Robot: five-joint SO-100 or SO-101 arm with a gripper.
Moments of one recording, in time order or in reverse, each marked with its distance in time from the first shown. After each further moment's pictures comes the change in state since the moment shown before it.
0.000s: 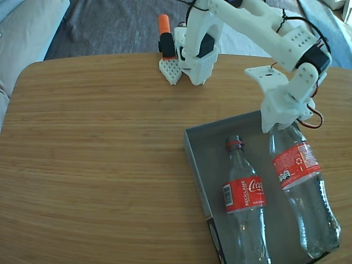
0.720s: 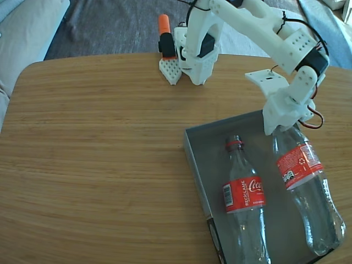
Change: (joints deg) arm -1.6 0.0 3.3 -5.6 1.2
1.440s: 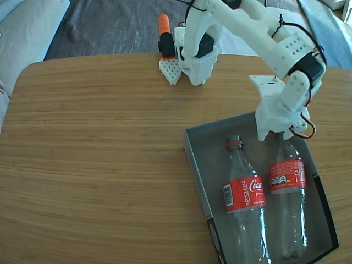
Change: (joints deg) arm 6.8 0.0 -0.8 -0.1 7.1
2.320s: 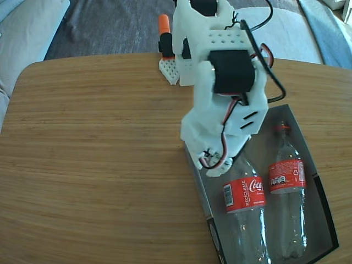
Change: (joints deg) arm 32.2 0.0 -15.0 6.3 11.2
